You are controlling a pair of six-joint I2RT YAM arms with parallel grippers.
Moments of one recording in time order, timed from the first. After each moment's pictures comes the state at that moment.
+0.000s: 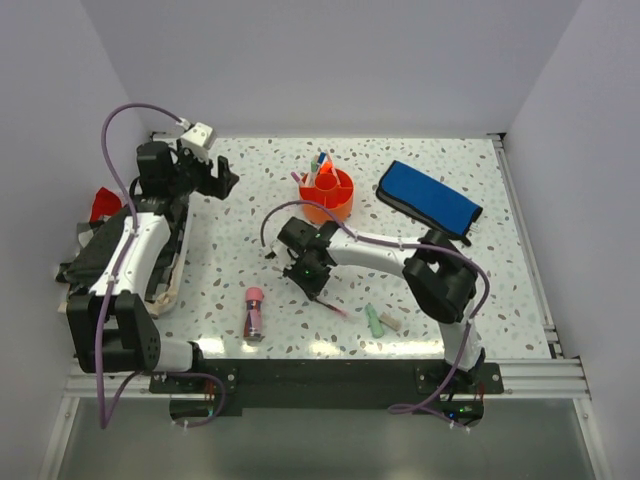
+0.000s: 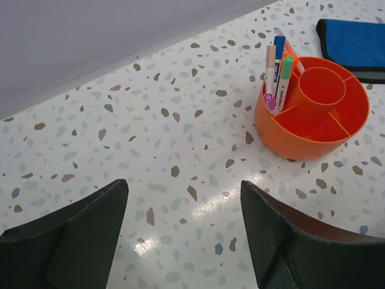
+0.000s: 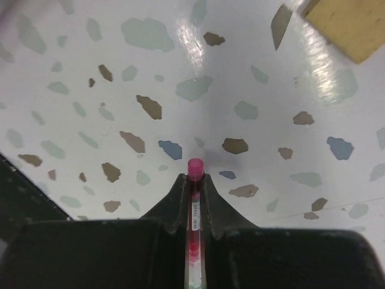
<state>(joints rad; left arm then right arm) 0.05 1.38 1.09 -0.10 0.53 0.18 0.96 2.00 1.46 -0.76 -0.16 -0.04</state>
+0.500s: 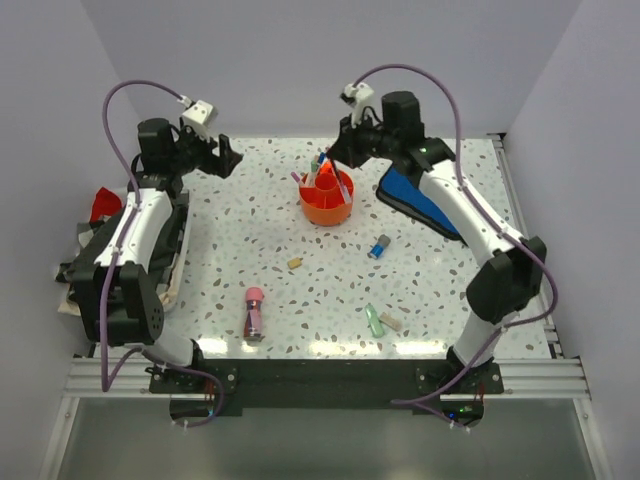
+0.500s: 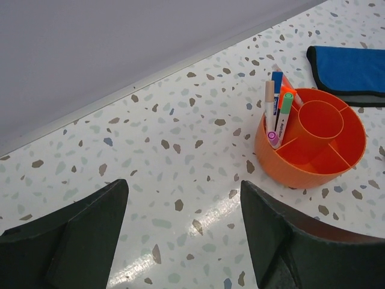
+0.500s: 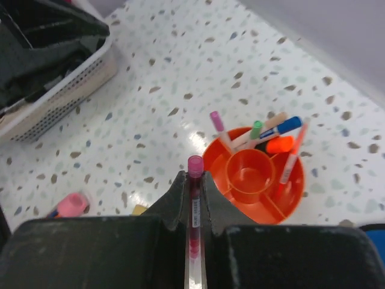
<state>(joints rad) 0.05 1.55 1.29 -0.08 0.59 0.17 0.46 1.76 1.77 -0.41 -0.46 0.00</state>
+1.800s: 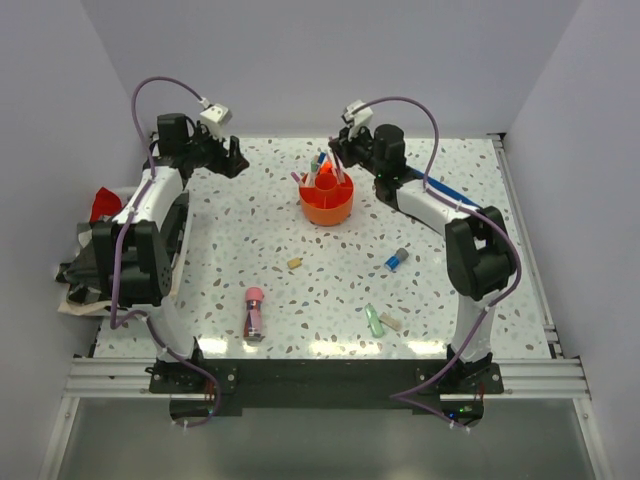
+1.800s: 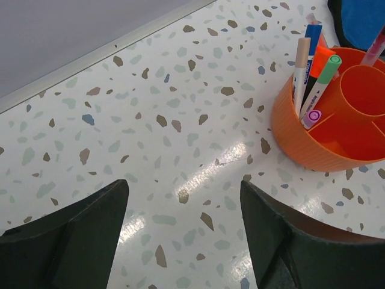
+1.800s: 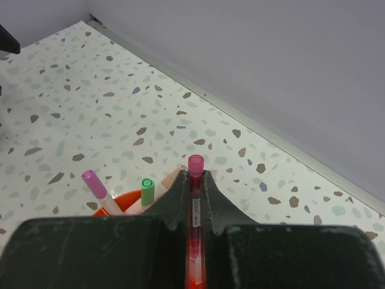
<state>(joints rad) 0.04 1.82 1.47 -0.21 0.62 0.25 0.42 1.96 1.46 0.42 -0.26 -0.05</state>
